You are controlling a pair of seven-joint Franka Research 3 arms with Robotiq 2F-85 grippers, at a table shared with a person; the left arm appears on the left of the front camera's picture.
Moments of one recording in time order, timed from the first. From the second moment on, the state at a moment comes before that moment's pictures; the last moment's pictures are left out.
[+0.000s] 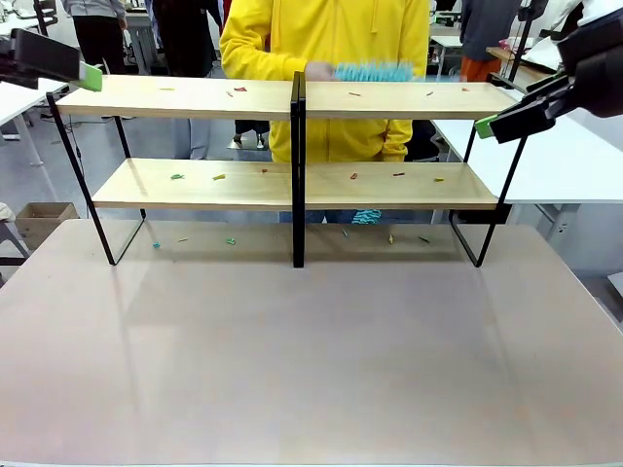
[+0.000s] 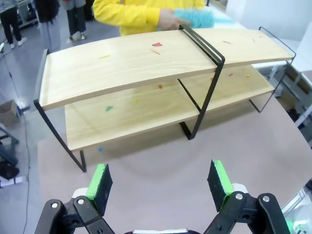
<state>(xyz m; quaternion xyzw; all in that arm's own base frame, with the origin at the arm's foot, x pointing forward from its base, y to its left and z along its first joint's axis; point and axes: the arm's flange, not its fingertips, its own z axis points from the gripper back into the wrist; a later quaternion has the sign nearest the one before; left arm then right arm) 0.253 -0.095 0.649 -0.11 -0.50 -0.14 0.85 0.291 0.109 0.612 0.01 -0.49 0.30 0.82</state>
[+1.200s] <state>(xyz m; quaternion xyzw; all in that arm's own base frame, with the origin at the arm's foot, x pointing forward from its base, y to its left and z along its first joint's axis) 0.261 -0.111 0.634 -0.10 -0.47 -0.14 0.86 0.253 0.144 0.628 0.05 -0.51 0.15 0.85</state>
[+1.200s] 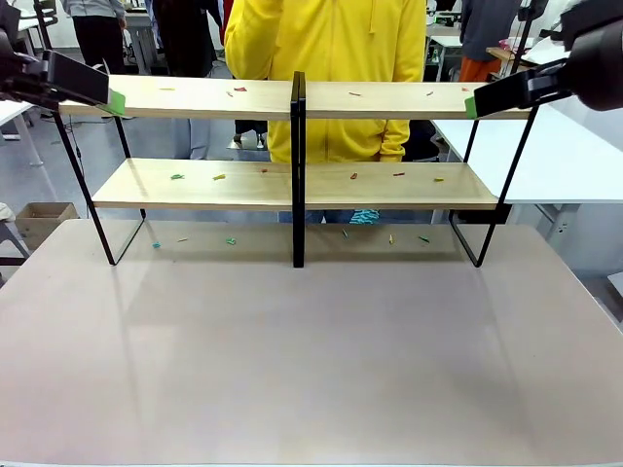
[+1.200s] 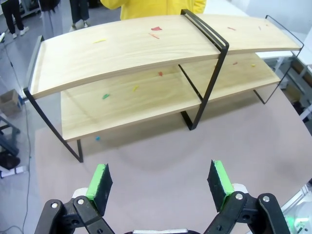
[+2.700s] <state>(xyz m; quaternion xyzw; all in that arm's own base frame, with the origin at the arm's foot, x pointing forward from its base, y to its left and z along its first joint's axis) 0.260 -0.132 0.644 -0.15 -0.43 -0.21 0.86 0.251 0.150 0.626 0.06 -0.51 0.15 0.85</state>
